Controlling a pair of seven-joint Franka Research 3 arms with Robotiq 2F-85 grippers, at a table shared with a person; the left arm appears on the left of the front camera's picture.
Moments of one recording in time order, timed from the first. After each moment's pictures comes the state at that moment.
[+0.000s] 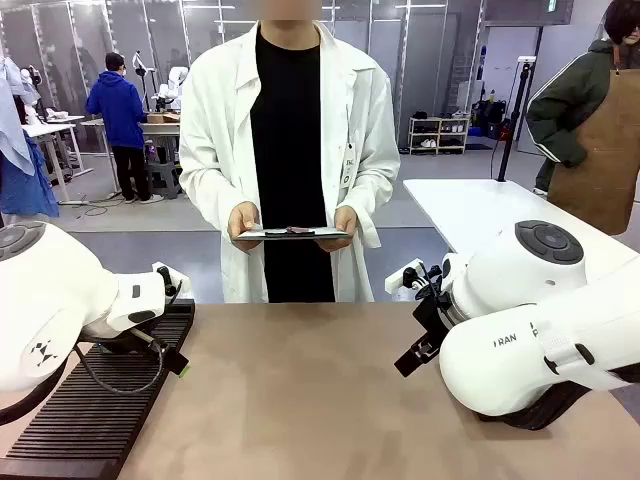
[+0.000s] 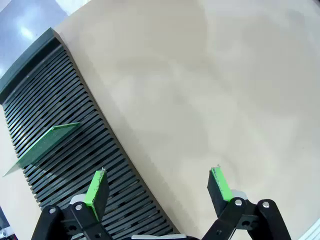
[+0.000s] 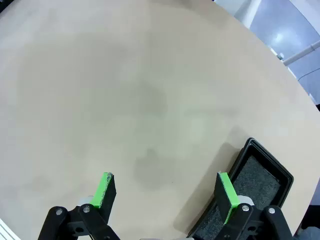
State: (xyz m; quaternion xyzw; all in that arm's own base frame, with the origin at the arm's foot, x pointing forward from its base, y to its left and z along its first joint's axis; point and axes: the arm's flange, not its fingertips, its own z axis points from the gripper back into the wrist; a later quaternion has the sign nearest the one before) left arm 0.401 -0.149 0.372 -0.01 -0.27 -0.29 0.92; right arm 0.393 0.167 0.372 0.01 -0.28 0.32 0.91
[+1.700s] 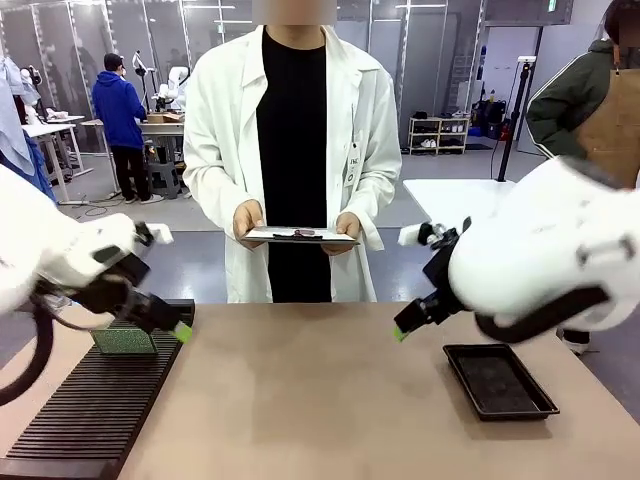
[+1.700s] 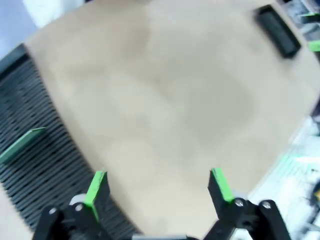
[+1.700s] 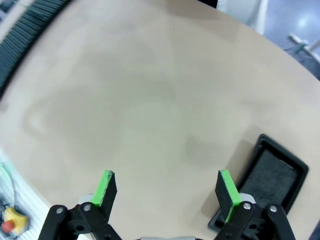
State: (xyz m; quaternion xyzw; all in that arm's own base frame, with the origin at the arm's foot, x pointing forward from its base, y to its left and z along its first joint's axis) left arm 0.387 -0.133 0.456 -0.19 -0.23 -0.27 0.91; right arm 0.400 0.150 0.445 0.14 -0.25 0.27 0.92
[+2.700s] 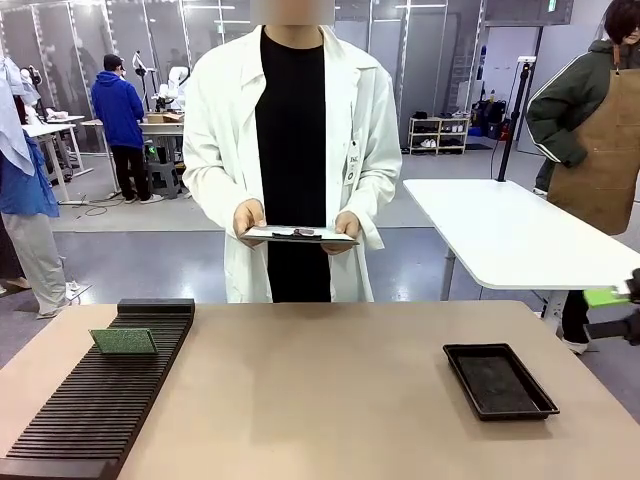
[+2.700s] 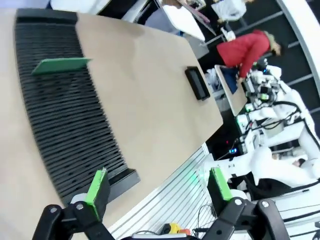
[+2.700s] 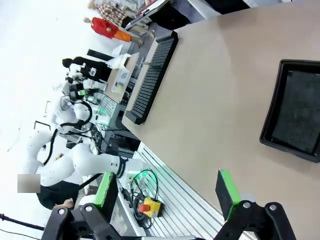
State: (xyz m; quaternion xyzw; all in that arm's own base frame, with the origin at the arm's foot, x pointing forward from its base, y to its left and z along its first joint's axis) left arm 0.293 0.162 0.460 -0.46 -0.26 -0.08 0.85; right arm 0.302 -0.122 0.455 0.53 -0.22 0.08 0.82
